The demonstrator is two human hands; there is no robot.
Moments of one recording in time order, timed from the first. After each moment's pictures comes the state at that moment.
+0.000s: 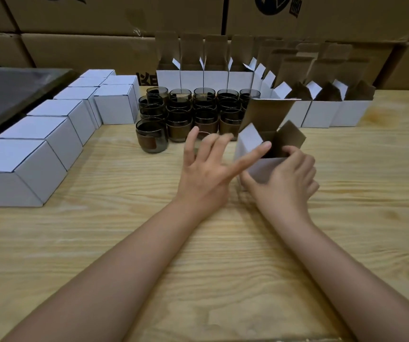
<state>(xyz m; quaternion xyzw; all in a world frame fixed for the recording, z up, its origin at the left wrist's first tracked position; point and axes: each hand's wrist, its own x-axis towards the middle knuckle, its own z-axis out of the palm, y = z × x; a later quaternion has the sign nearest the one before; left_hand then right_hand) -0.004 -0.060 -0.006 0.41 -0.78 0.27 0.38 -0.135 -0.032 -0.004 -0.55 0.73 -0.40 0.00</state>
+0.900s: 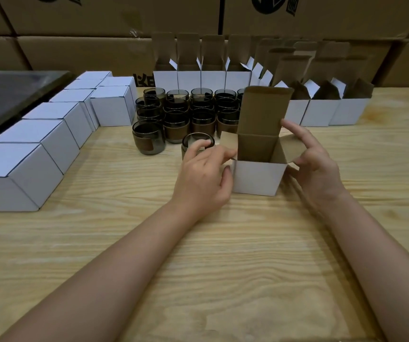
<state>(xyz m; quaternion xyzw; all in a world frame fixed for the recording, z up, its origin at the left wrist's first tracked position) -0.003 -0.058 -0.004 0.39 -0.79 0.06 0.47 -0.202 -0.054 0.021 -0.55 0.44 -0.56 0.43</state>
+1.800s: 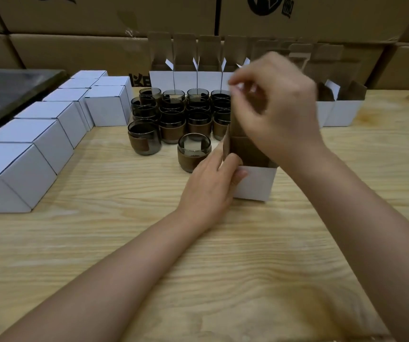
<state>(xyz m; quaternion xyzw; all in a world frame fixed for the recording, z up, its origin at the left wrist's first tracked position) -0.015 -0.044 -0.001 0.45 -0.81 -0.06 0.37 -0.132 -0.053 0.102 -0.76 0.38 -0.51 -0.14</state>
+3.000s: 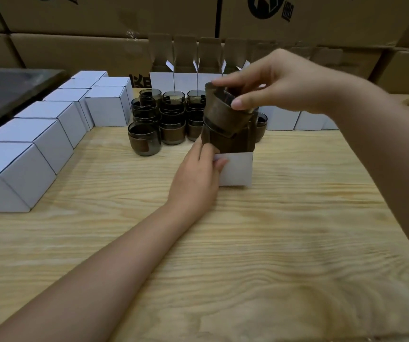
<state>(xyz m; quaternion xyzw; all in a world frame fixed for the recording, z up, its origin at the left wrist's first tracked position) -0.004 -0.062 -0.002 0.50 -0.75 -0.06 0.42 -0.167 -0.091 0.156 -0.86 0.40 -0.19 0.24</state>
